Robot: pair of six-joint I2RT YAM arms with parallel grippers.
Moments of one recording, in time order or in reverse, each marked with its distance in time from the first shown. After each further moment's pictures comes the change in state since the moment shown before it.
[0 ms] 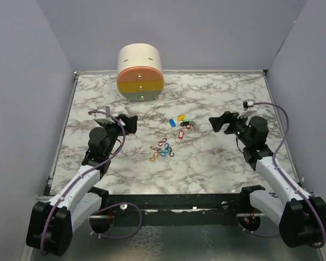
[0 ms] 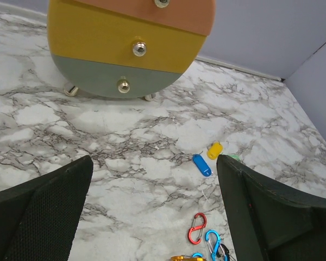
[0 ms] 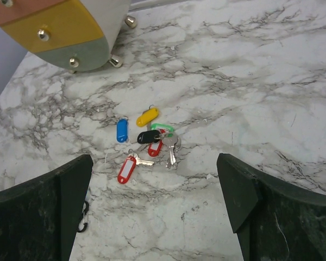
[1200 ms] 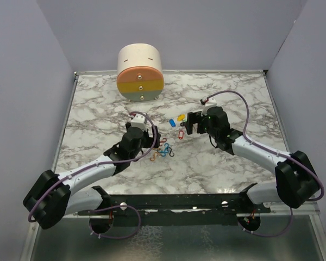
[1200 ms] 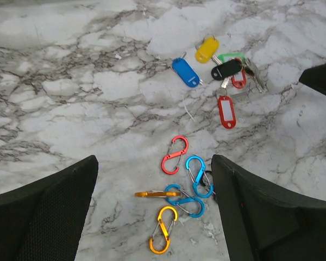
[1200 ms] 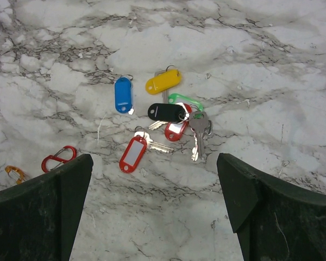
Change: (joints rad) left arm -0.423 0.227 0.157 -0.291 -0.292 0.058; right arm 0.420 0.401 0.279 -0.172 0.415 -0.135
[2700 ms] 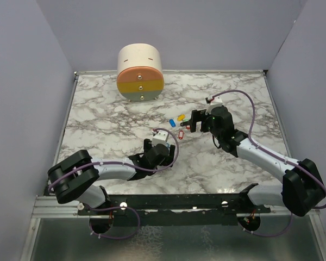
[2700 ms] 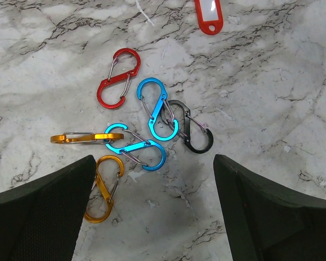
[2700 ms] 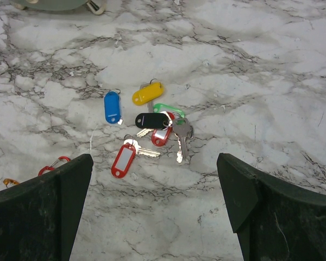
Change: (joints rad) left arm -0.330 0.308 0.009 0.008 -0.196 -0.155; right arm 0.013 -0.085 -0.005 -0.036 0.077 0.001
